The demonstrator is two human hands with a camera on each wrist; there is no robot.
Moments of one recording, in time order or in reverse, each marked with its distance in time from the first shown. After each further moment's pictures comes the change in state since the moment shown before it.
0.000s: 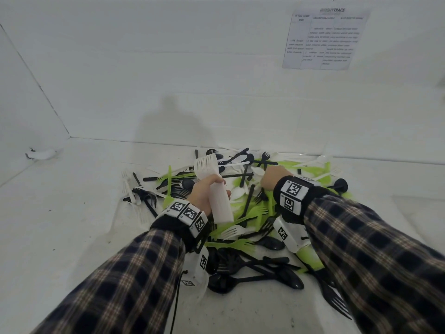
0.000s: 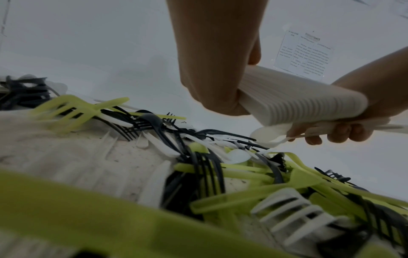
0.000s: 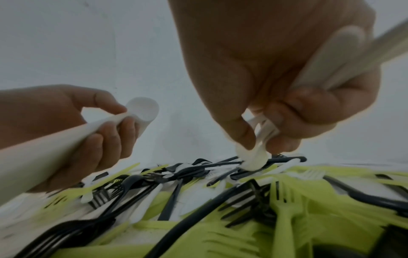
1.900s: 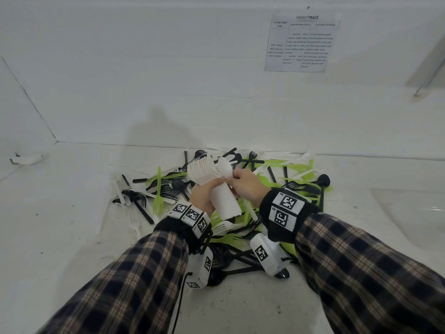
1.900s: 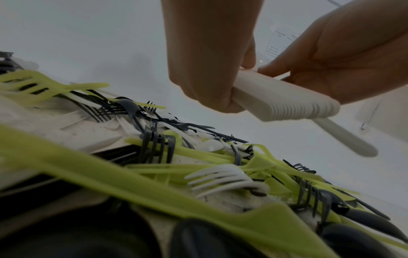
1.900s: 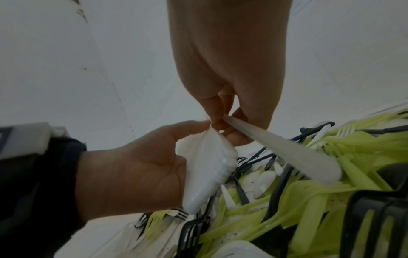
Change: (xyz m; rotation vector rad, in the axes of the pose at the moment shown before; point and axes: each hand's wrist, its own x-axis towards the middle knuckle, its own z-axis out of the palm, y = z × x) left_hand 0.001 -0.024 0.023 -0.035 0.081 0.132; right_hand -0.033 -0.022 0.032 0.903 0.066 -0.281
